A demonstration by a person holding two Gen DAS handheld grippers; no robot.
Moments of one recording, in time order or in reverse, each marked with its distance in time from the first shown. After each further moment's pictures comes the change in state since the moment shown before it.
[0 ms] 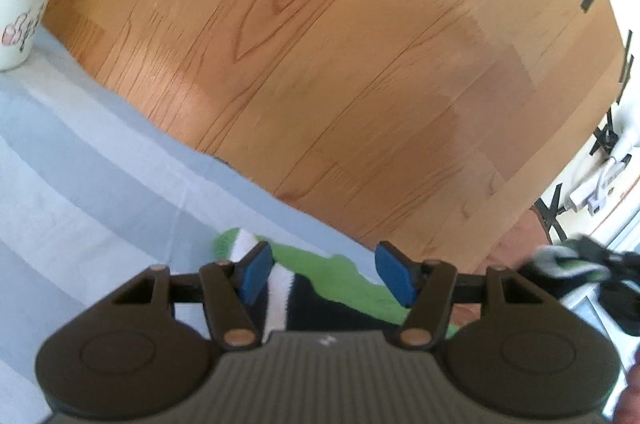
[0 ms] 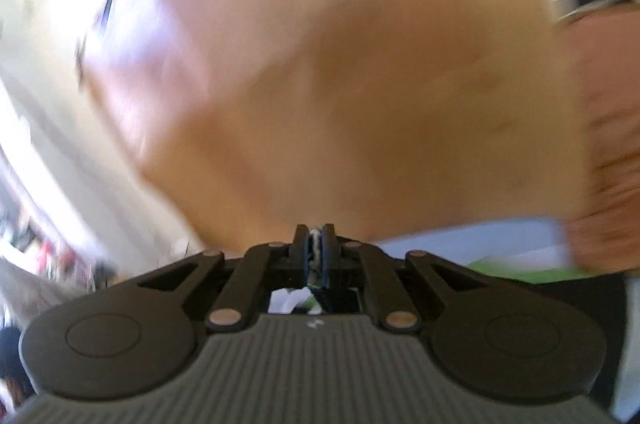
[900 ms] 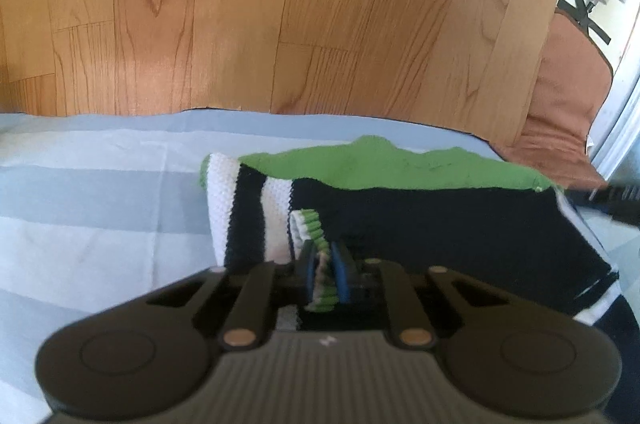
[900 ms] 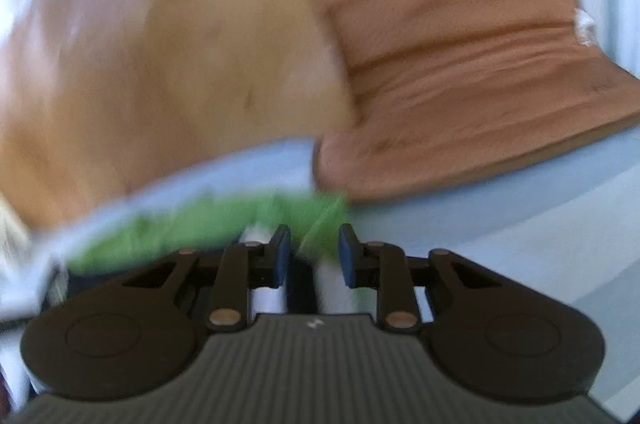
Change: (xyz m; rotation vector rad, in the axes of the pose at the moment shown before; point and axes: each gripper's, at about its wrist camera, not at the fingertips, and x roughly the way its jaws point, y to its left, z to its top) left arm 0.046 -0.050 -0.046 0.465 0.245 0.222; right arm -0.037 -0.199 -0.054 0.177 -0.064 -0.436
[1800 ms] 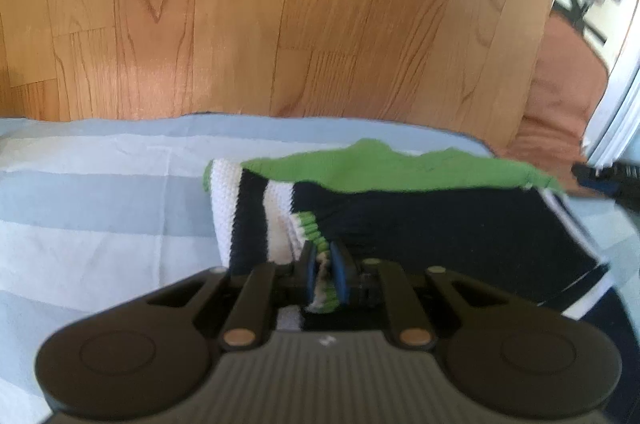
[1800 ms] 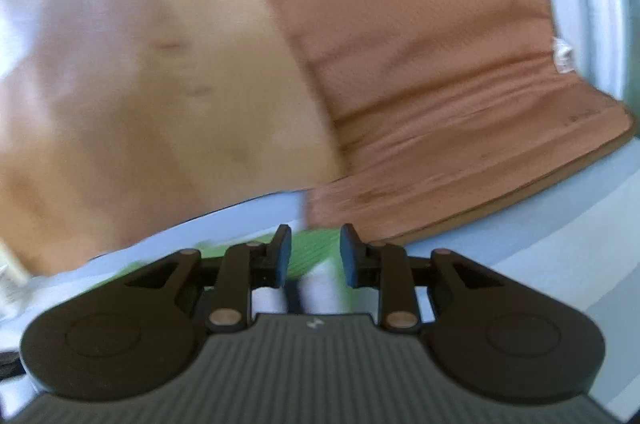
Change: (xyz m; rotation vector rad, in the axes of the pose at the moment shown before) left arm -0.010 0.003 -0.001 -0.002 -0.016 -0.019; right arm -0.020 0.017 -0.006 -0.011 -0.073 0.011
